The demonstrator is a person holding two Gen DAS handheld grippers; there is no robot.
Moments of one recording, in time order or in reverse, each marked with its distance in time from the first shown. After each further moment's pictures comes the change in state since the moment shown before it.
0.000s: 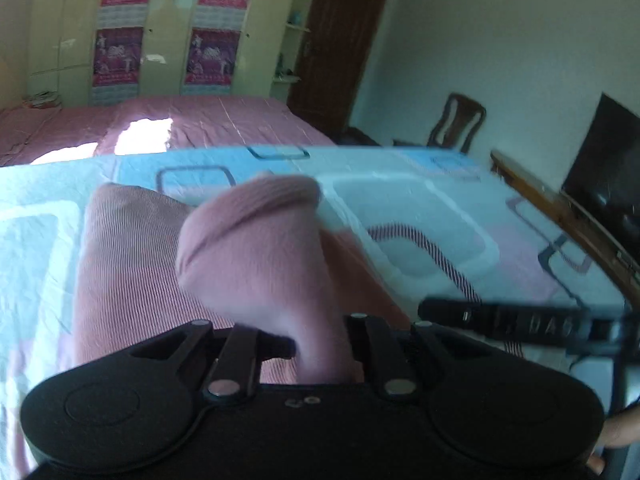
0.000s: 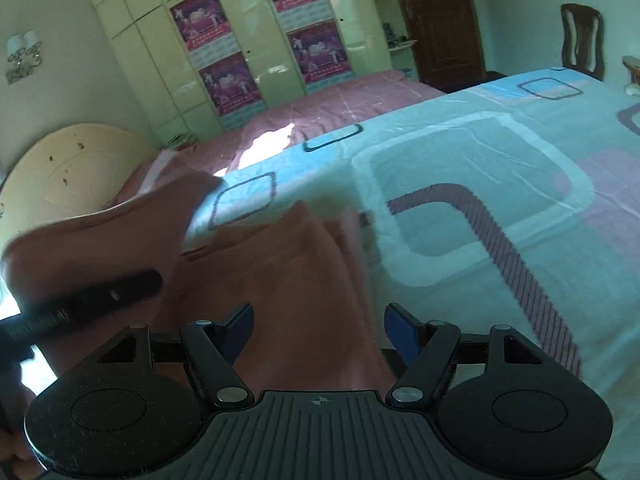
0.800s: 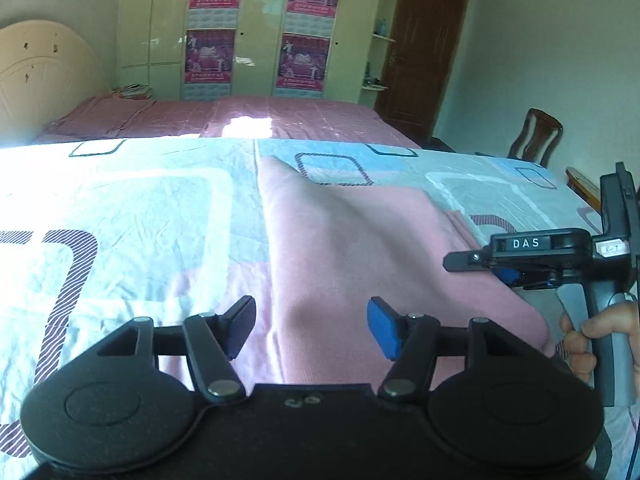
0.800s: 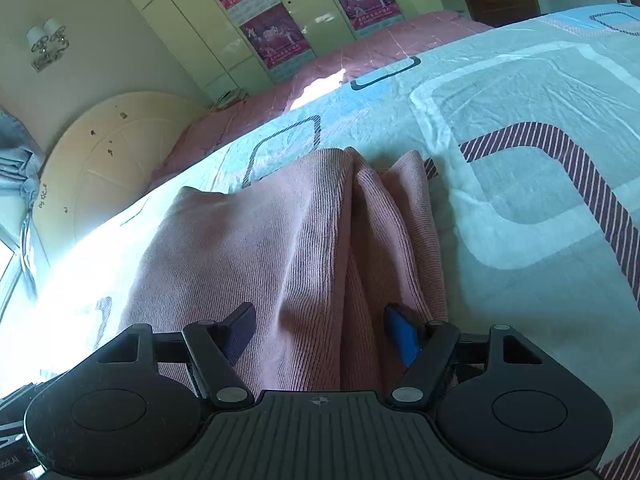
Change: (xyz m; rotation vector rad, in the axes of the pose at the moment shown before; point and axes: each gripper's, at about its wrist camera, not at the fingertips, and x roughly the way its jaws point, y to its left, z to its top) left arm -0.082 0.059 -0.039 -0.141 -0.074 0.264; right arm 0.074 0.007 0.005 -0.012 0.177 0.232
